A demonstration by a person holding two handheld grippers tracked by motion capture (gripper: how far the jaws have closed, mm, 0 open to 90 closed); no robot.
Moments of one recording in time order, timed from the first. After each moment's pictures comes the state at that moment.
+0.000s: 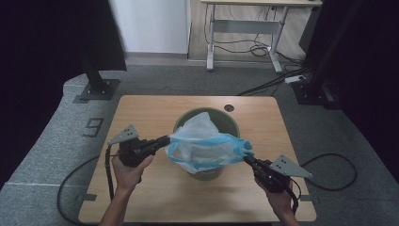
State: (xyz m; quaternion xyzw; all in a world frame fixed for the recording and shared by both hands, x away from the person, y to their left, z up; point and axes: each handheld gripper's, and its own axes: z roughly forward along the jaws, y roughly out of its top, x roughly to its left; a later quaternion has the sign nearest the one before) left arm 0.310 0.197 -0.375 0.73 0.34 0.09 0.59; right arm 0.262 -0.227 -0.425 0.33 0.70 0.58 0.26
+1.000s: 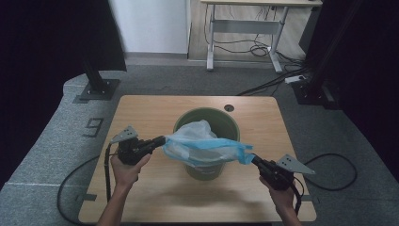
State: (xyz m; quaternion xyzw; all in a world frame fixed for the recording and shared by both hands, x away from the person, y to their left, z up) left arm 0.324 0.206 -0.392 0.74 0.35 0.10 0.57; right arm 0.278 -0.251 -0.453 0.37 0.68 0.58 0.24
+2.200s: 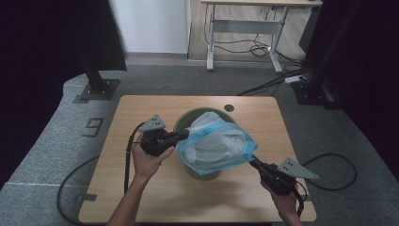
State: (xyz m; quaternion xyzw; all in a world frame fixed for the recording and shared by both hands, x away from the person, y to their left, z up) left arm 0.335 0.140 -0.356 0.77 0.31 0.10 0.54; right arm 0.264 -0.249 -0.442 0.35 0.69 0.58 0.24
